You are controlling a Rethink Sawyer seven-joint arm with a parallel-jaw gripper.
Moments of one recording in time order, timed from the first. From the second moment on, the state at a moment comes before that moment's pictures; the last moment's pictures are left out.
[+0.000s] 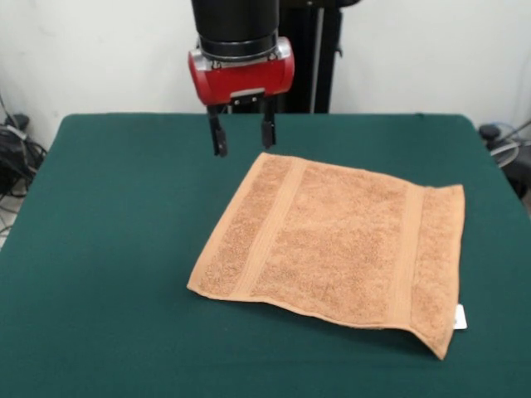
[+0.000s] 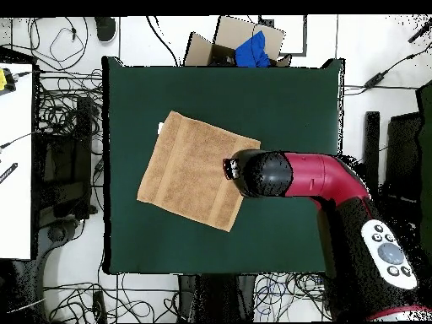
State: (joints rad) arm -0.68 -0.78 0.48 1.77 -0.37 0.67 1.43
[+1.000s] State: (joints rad) arm -0.76 -0.80 0.48 1.90 -0.37 0.64 1.43
